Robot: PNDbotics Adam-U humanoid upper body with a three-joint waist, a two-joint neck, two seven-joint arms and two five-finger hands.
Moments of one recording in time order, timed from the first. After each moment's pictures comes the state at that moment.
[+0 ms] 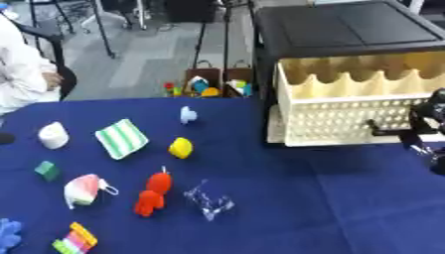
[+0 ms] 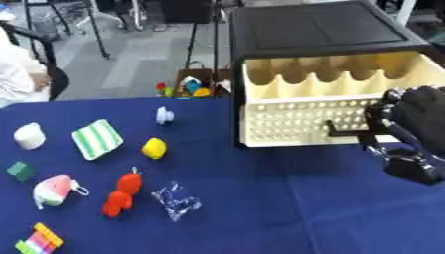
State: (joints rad) left arm -0.24 0.21 0.06 -1.98 0.19 -0.65 0.06; right arm -0.40 -0.96 0.14 -1.97 0.98 0.08 0.24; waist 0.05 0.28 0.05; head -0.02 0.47
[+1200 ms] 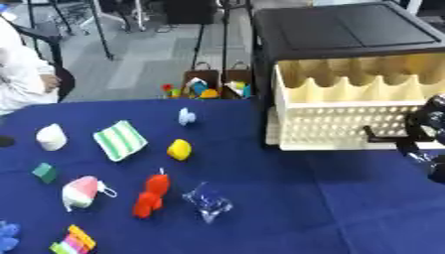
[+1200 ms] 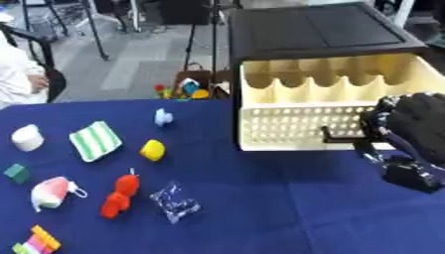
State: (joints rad) left arm -0.24 0.21 0.06 -1.98 0.19 -0.65 0.06; right arm -0.38 -0.97 0.14 -1.98 0.99 0.08 0.25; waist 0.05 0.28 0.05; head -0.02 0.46
